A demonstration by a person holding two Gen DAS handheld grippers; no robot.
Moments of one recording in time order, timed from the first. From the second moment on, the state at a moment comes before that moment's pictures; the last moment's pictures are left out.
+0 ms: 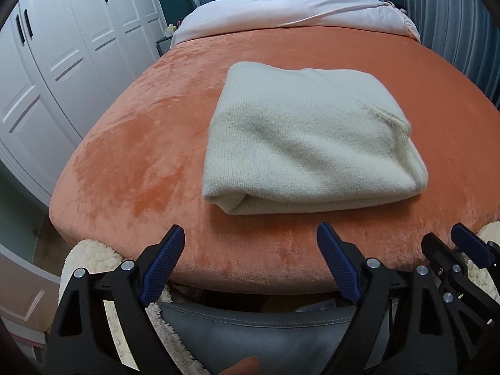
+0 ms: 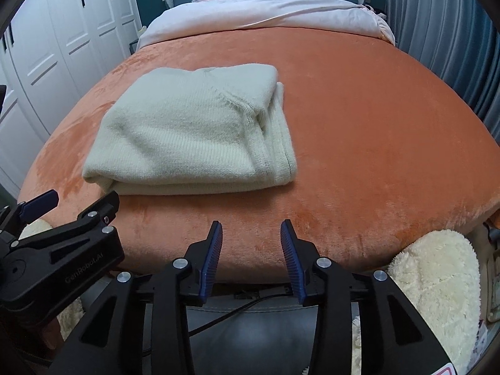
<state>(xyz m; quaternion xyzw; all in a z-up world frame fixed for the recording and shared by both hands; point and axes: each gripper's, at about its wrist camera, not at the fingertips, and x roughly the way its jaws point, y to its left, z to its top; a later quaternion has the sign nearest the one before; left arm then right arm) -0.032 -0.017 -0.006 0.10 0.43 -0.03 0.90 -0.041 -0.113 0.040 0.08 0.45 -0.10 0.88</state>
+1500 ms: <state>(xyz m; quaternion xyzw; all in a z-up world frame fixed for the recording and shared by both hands) -0.033 -0.013 -0.015 0.09 0.46 -0.03 0.88 -0.043 -0.114 0.041 0.08 0.46 -0.10 0.88</state>
